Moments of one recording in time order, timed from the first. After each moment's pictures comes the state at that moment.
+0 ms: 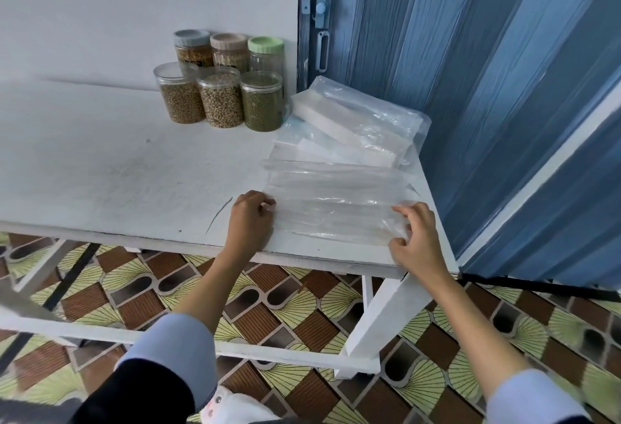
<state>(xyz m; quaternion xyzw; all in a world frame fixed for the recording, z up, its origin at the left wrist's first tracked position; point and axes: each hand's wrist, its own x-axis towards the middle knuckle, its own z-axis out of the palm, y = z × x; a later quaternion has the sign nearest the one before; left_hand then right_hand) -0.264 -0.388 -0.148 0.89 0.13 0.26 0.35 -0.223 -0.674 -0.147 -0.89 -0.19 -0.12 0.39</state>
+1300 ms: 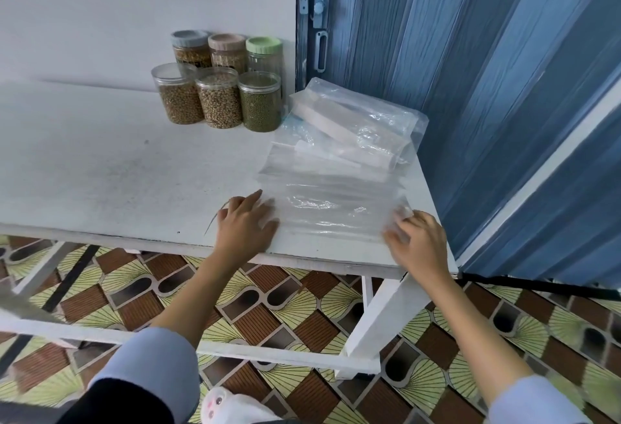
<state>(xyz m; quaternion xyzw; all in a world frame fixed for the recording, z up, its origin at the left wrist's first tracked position) -0.287 -0.381 -0.138 0.98 0.08 0.10 0.16 -0.229 -0.673 -0.144 -0.95 -0.14 -0.13 0.23</state>
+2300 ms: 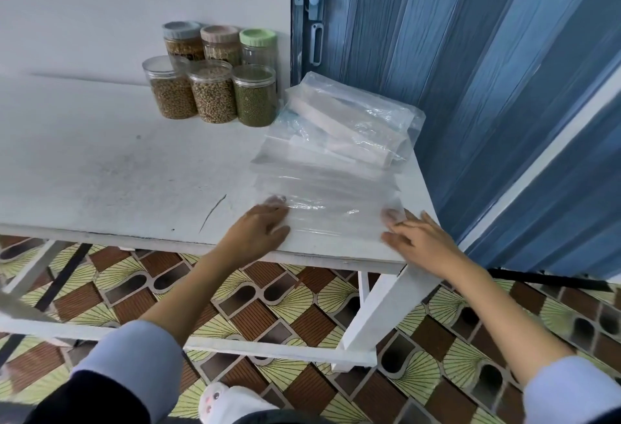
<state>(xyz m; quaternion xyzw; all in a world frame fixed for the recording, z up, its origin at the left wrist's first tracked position) -0.291 -0.393 -0.130 0.96 -0.05 0.04 0.28 -0.227 -0.692 -0.112 -0.96 -0.25 0.12 0.10</state>
